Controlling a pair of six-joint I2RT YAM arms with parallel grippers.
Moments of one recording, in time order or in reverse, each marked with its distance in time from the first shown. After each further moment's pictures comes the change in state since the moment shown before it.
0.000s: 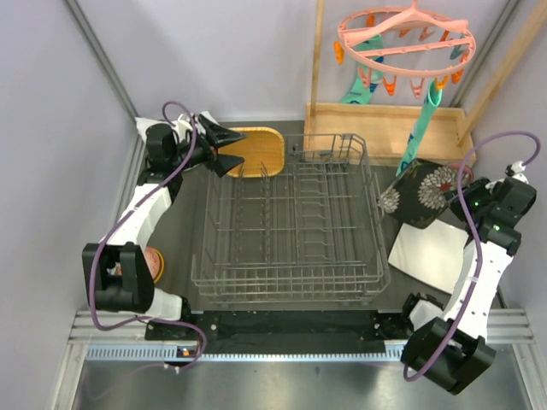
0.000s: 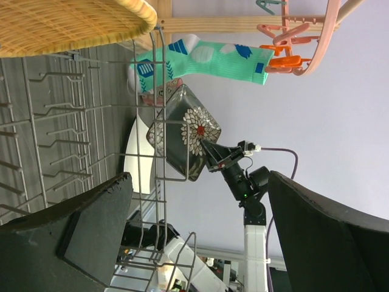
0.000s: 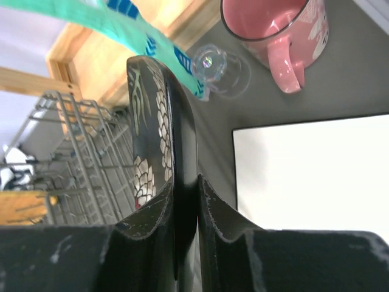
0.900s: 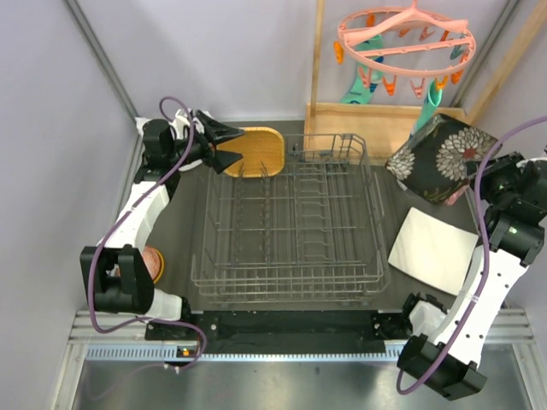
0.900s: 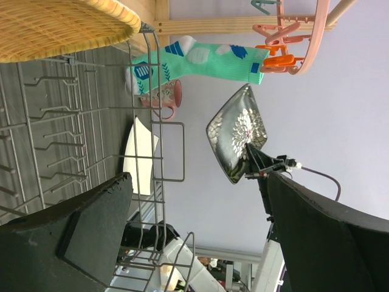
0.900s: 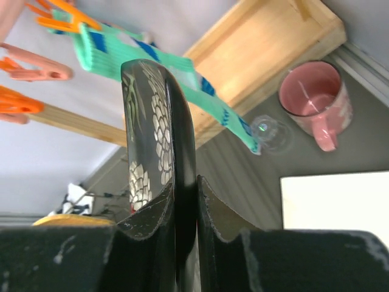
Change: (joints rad) left arm 0.003 -0.014 0.049 -0.059 0.000 0.022; right arm 0.000 -0.045 0.313 -0.087 0.038 0.130
